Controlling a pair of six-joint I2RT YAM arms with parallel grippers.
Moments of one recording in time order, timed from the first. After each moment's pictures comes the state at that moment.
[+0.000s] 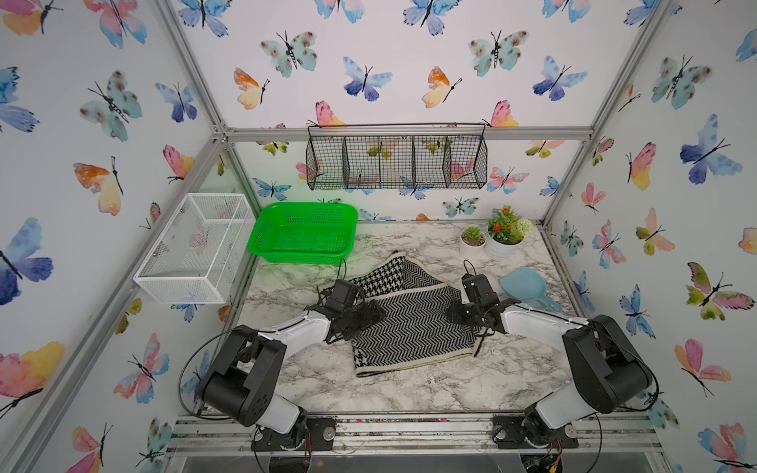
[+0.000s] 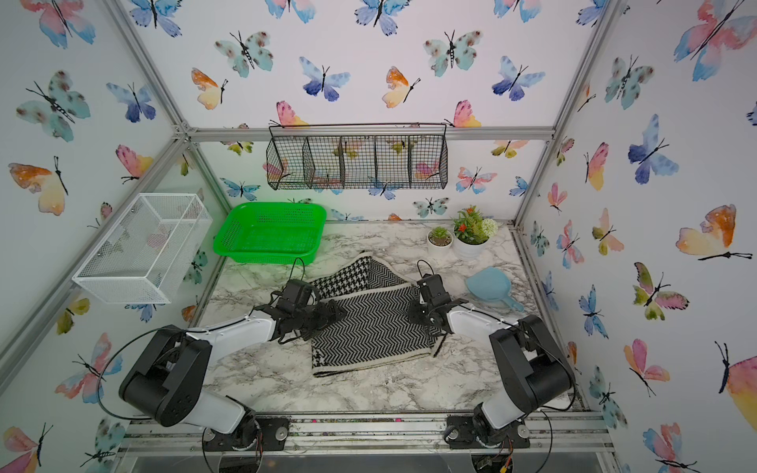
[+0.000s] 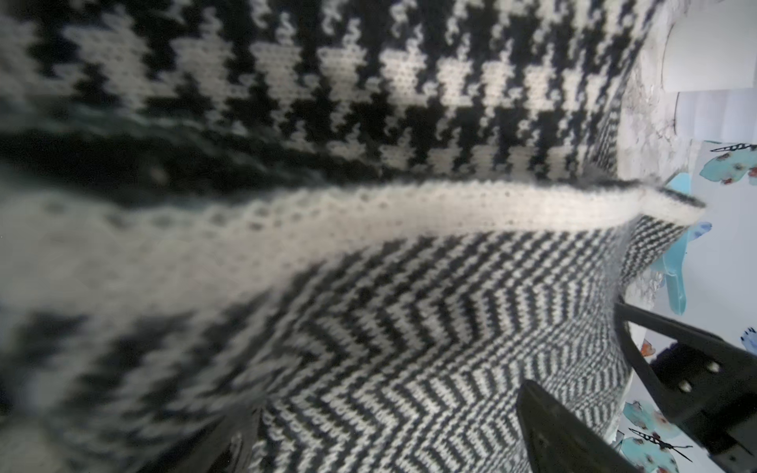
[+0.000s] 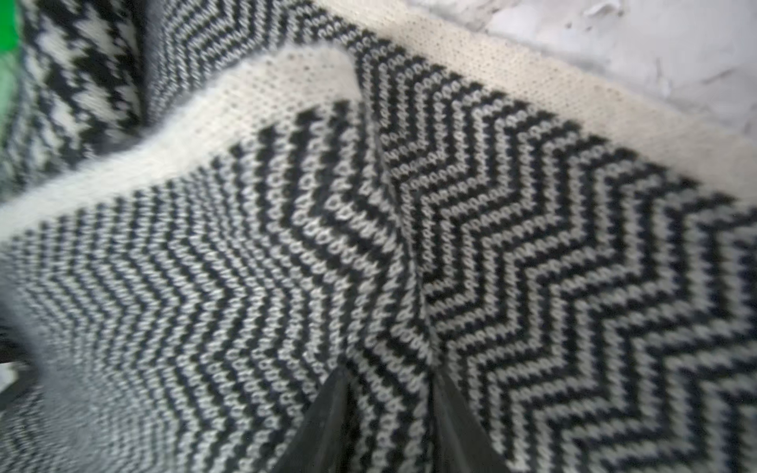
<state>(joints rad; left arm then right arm) -0.46 1.53 0.73 -0.16 0.28 -0.85 0.50 1.53 0.74 -0.17 -0.11 0.53</state>
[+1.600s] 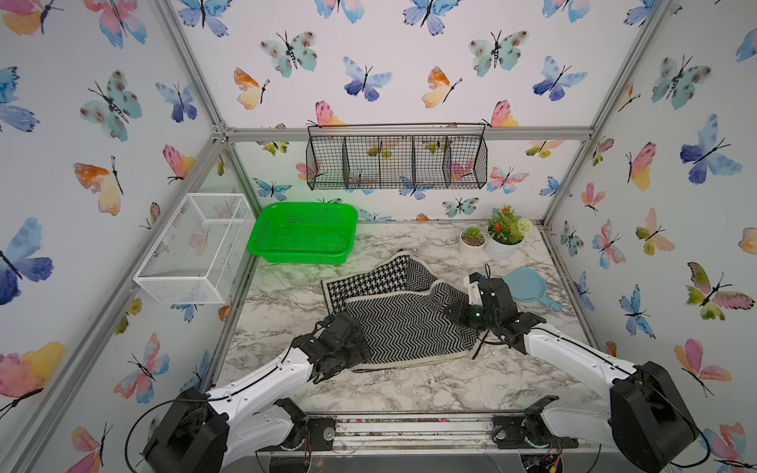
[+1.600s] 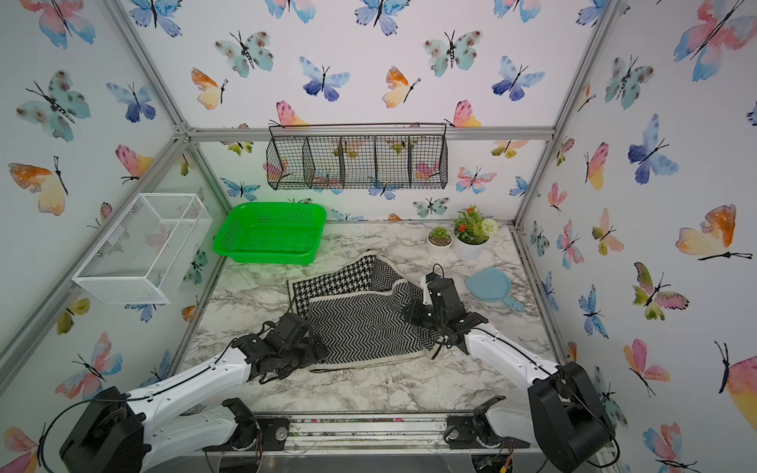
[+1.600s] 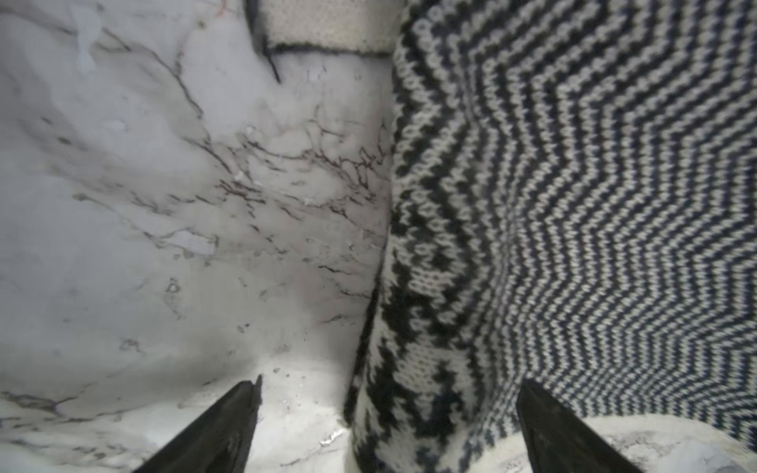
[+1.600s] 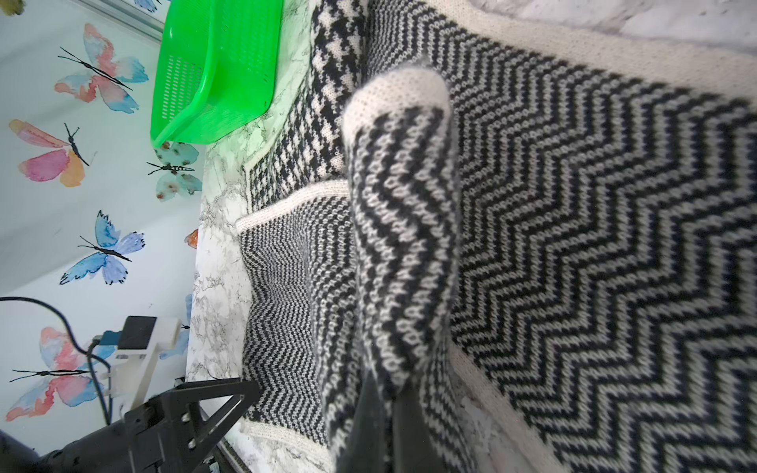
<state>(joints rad) -0.70 1.11 0.51 -0.56 -0.01 -1.03 0.52 1.25 0.65 -0.11 -0.30 0.73</state>
